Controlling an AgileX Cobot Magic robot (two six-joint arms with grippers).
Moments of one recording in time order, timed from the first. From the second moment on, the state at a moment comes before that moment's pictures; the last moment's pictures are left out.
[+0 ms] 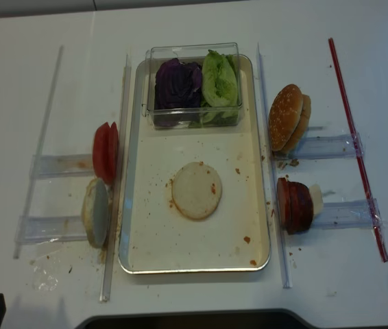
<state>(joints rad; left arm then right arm) -0.02 -0.02 -0.49 0.04 1.18 -0.04 0.00 -0.02 -0.48 0.13 1.12 -0.02</state>
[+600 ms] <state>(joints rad) -0.02 -0.02 -0.49 0.04 1.18 -0.04 0.00 0.33 -0.72 0.09 1.11 -0.07</state>
